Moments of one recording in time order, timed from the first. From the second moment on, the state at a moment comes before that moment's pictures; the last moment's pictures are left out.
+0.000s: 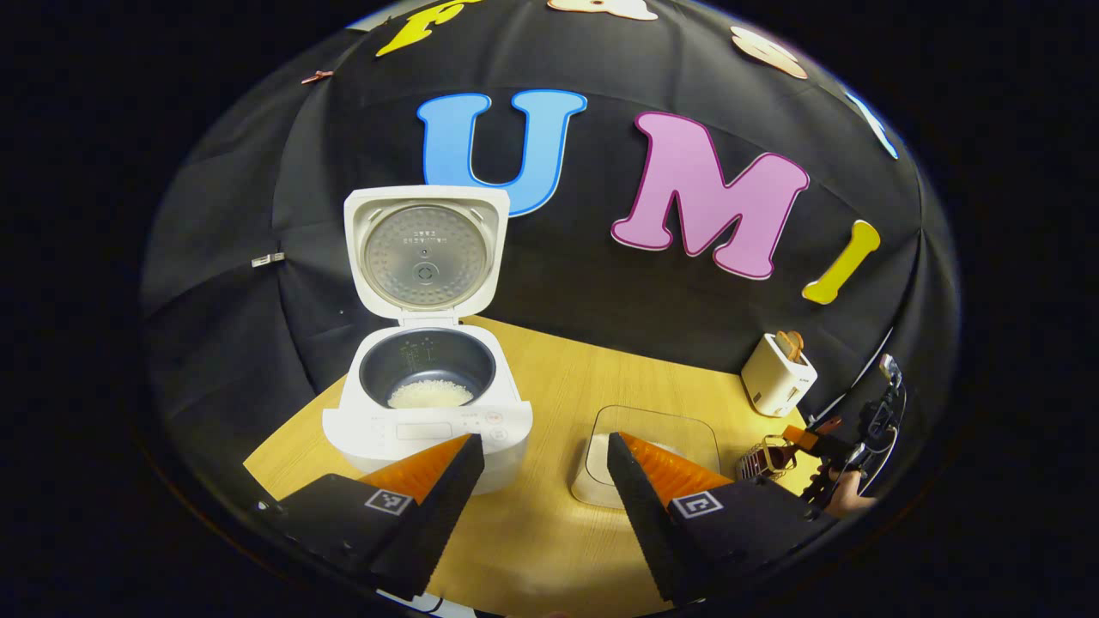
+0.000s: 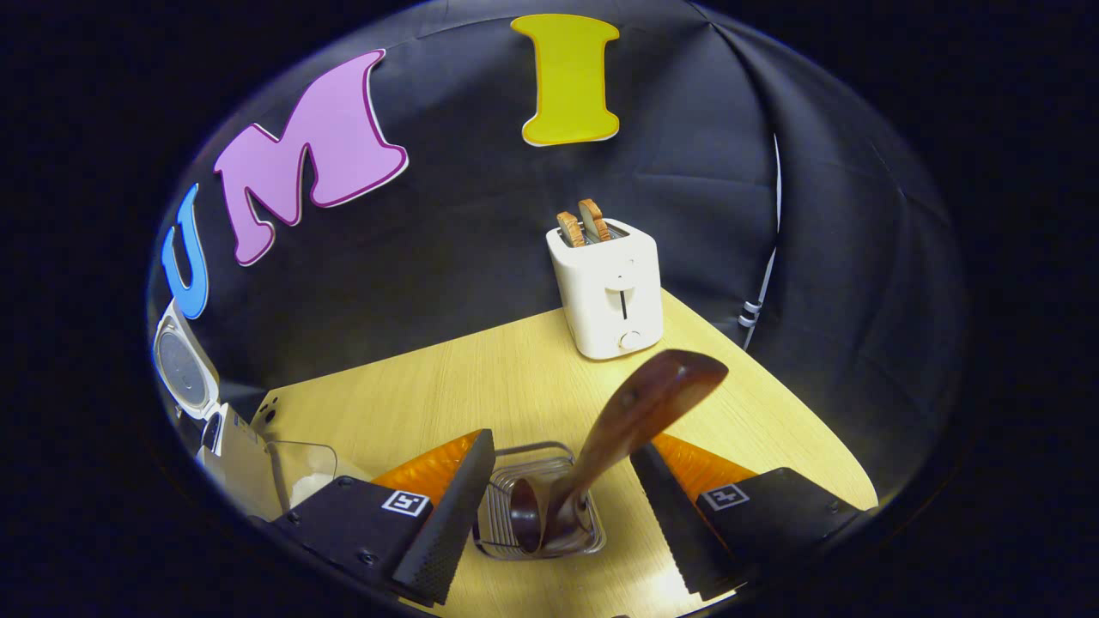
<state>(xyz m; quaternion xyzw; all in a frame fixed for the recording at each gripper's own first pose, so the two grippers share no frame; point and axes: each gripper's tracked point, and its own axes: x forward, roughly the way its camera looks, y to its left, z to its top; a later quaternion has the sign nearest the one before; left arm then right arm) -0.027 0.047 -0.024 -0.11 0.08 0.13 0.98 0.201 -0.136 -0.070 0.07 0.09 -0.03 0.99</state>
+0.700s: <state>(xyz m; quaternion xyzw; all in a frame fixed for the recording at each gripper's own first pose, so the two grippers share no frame) -0.009 0.010 -0.037 -0.08 0.10 0.08 0.99 0.236 -0.136 -0.079 0.14 0.14 -0.02 0.98</state>
